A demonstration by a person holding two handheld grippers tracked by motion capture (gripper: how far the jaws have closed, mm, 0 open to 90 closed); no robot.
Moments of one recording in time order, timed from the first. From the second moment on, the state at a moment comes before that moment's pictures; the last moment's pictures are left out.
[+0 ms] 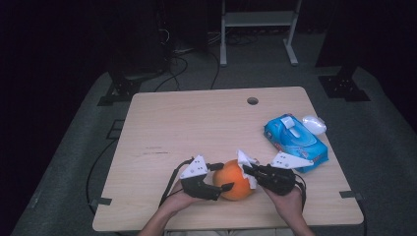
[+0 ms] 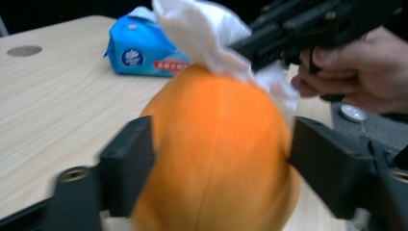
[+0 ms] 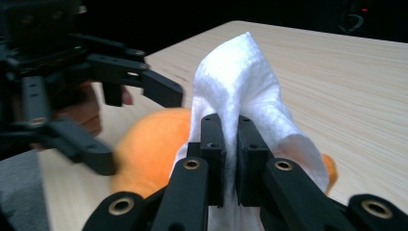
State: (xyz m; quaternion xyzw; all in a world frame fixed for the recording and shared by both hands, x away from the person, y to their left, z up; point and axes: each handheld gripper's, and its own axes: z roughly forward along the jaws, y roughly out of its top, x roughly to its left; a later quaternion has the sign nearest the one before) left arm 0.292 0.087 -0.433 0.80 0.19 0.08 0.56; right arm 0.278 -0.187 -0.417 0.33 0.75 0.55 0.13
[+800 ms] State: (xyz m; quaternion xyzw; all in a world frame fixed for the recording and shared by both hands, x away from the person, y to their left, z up) left arm 0.283 0.086 -0.416 0.79 0.18 0.09 0.58; right arm 0.274 -0.192 -0.406 0.33 0.73 0.58 0.12
